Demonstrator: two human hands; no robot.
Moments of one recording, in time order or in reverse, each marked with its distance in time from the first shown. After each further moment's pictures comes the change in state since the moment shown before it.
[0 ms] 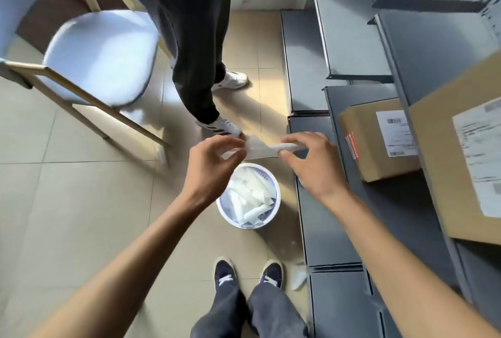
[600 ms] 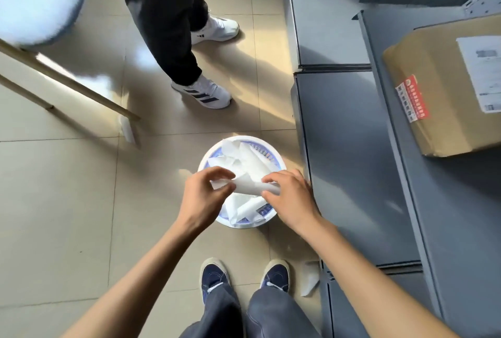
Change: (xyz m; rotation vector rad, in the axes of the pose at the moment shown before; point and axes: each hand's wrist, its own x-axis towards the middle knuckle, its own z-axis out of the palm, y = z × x) left_hand -0.012 -0.256 0.141 0.056 -0.173 -0.278; right_hand -0.027 0.213 0.231 -0.147 -0.303 0.196
